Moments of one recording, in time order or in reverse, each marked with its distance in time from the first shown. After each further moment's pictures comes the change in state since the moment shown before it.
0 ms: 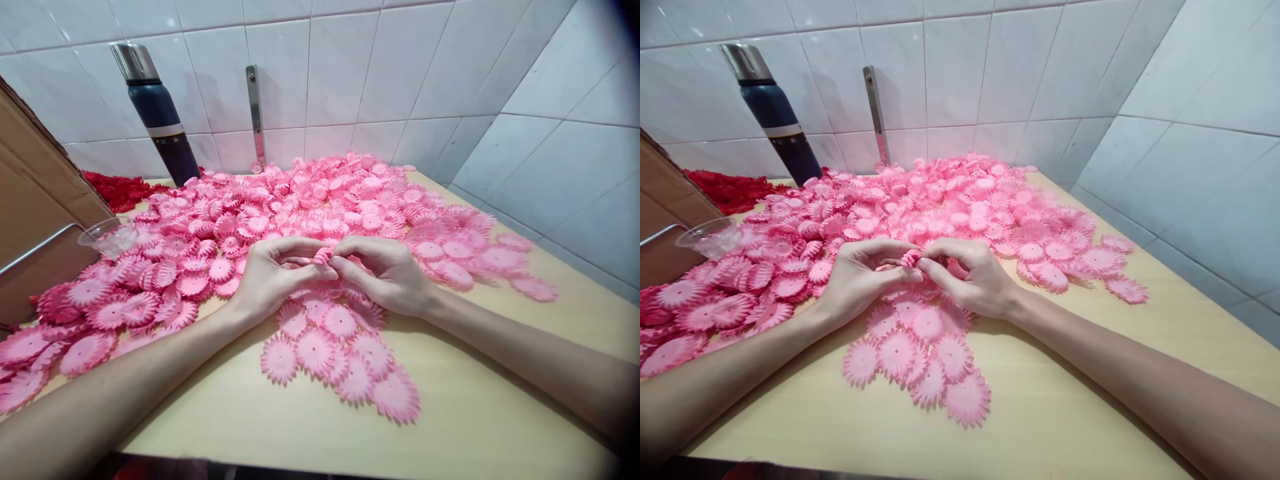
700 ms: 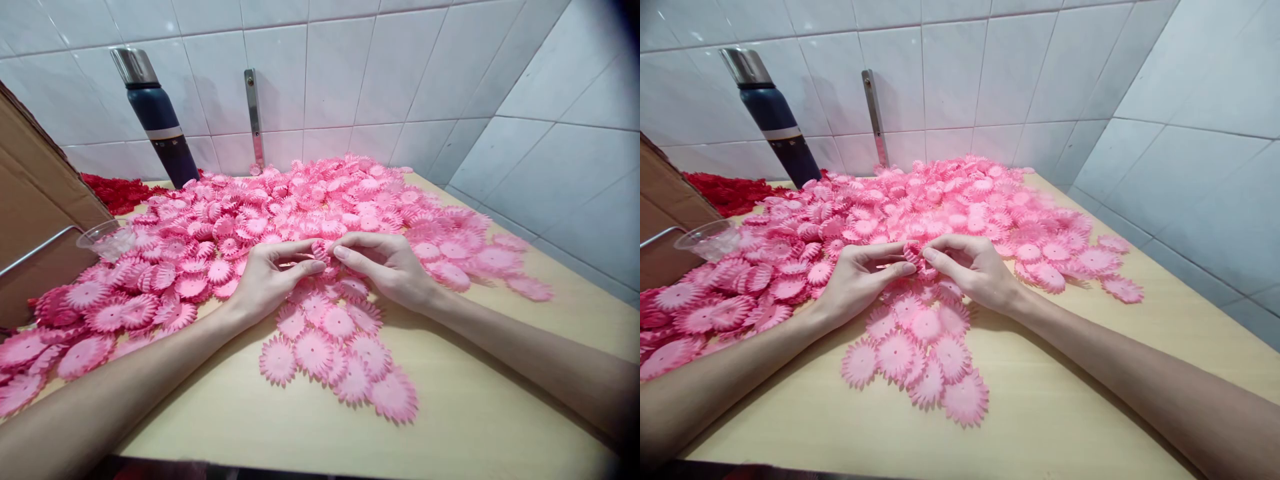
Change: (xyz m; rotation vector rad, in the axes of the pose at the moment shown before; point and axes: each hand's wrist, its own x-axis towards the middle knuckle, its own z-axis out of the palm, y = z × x) left_hand 0.001 0.000 -0.002 0.098 -0.001 -0.035; right_hand 0.000 0.001 -0.005 0.187 0.050 0.259
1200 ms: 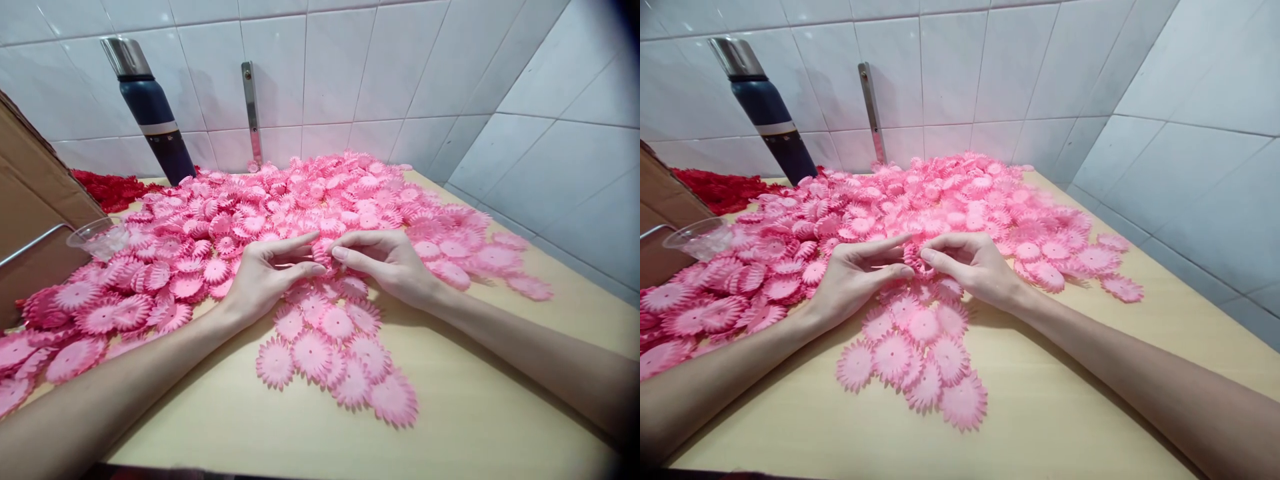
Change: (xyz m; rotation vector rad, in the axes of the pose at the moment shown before) left_hand 0.000 -0.001 -0.002 -0.076 -0.008 -0.016; right_hand 0.002 0.000 -0.002 0.114 -0.008 0.067
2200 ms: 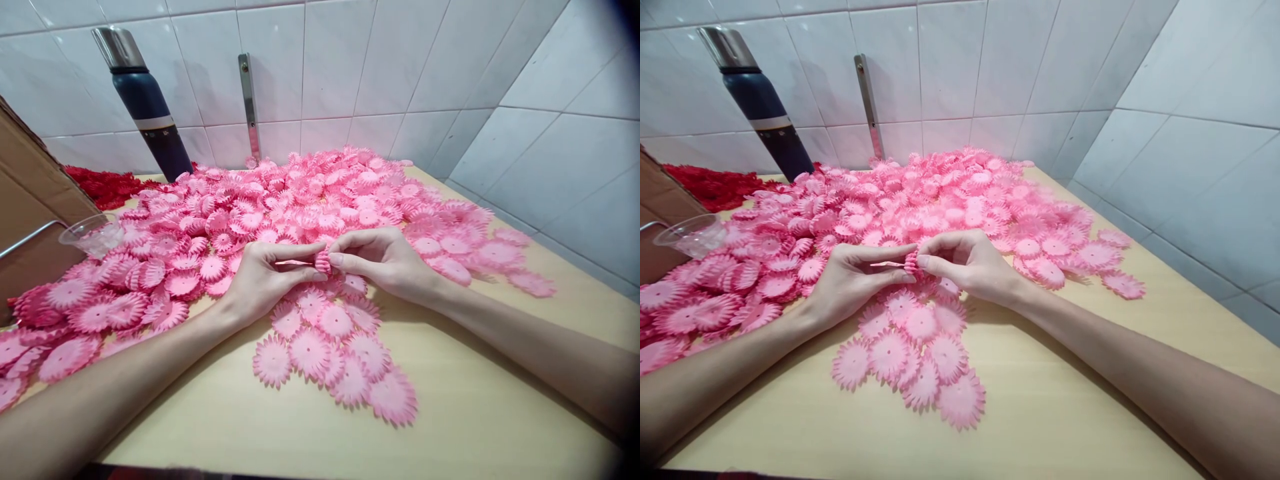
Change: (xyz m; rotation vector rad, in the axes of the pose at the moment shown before) left_hand 0.000 -0.002 0.001 0.028 -0.072 0.016; right_hand 0.002 0.003 -0.001 0.098 -0.087 0.075
